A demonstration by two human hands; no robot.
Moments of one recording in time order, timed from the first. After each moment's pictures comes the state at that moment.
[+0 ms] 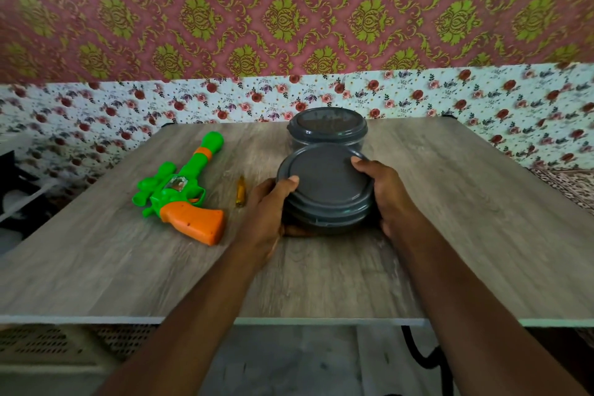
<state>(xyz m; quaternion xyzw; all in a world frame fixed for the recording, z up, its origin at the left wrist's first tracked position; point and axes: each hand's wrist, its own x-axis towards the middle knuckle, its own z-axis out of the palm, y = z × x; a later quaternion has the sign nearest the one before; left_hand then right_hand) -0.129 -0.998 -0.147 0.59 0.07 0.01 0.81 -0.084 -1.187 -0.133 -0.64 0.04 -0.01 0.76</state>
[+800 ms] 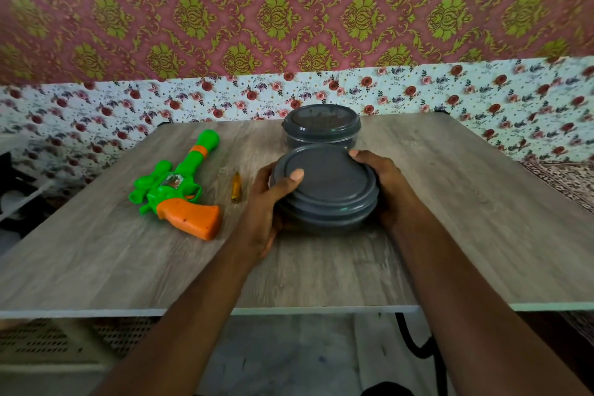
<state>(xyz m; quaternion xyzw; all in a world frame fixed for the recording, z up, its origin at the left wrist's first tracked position) -0.145 -1.004 -0.141 0.57 -0.02 0.01 0.82 -0.095 -1.206 -0.127 -0.60 0.01 0.06 0.80</state>
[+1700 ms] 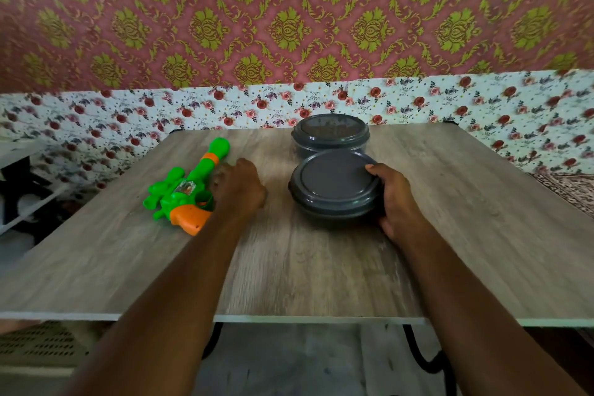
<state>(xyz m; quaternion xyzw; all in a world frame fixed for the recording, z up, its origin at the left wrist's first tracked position) -0.080 -0.948 -0.113 0.97 0.18 0.06 0.15 -0.082 -1.193 -0.139 -0.57 0.07 -0.03 0.82</state>
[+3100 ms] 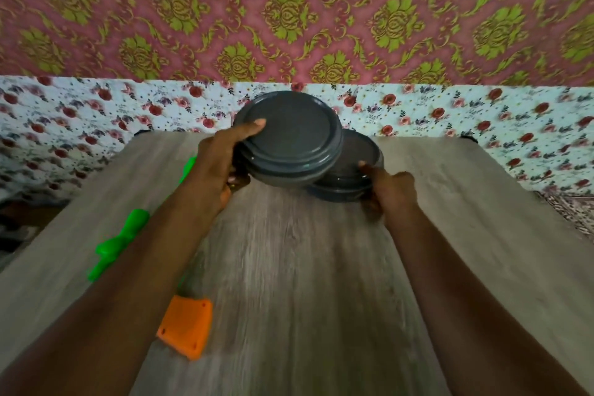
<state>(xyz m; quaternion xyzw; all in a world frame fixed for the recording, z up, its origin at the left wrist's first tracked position) 0.040 -0.916 -0.048 0.60 0.10 0.03 0.79 0.075 -1.181 -0.111 -0.72 0.27 -0.07 0.64</state>
